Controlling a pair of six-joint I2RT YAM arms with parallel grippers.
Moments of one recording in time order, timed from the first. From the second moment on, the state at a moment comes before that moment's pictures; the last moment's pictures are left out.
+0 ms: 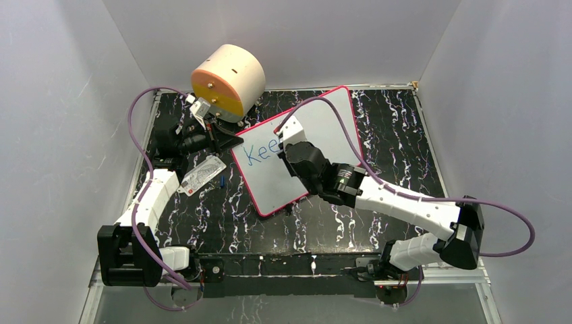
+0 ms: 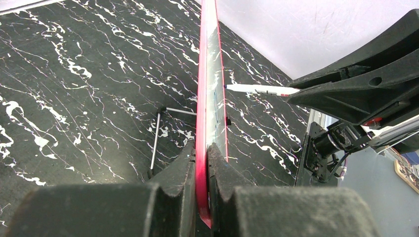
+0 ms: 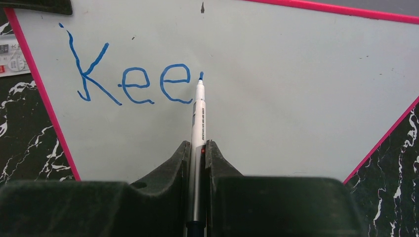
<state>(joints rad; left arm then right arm) -0.04 1.23 0.83 0.21 1.06 -0.27 1.14 1.33 1.21 -0.33 0.62 0.10</state>
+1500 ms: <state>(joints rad) -0.04 1.23 0.83 0.21 1.06 -0.27 1.10 1.37 1.20 -0.35 0.66 0.12</state>
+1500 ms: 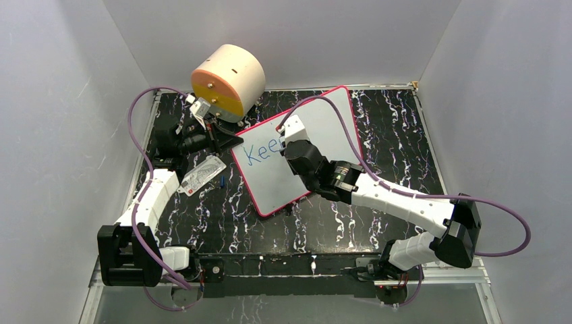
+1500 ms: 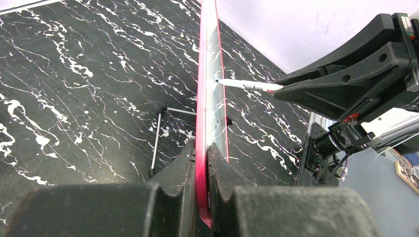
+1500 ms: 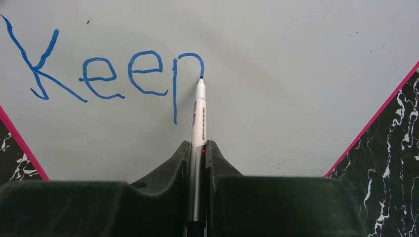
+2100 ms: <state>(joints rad) -0.04 1.23 0.83 0.21 1.06 -0.27 1.10 1.36 1.20 -0.38 0.56 0.13</state>
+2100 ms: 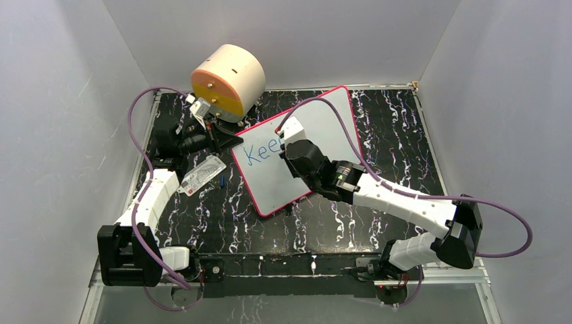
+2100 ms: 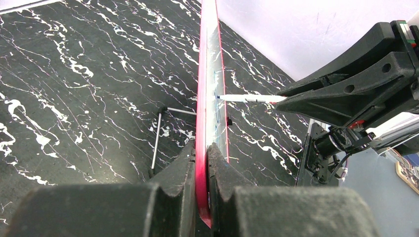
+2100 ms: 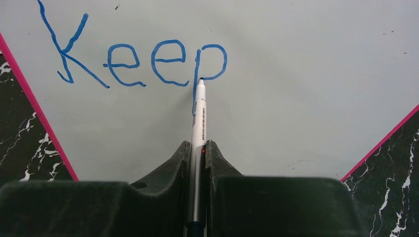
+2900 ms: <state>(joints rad) -0.04 1.23 0.83 0.21 1.06 -0.27 1.08 1.25 1.16 -0.35 0.54 0.13</state>
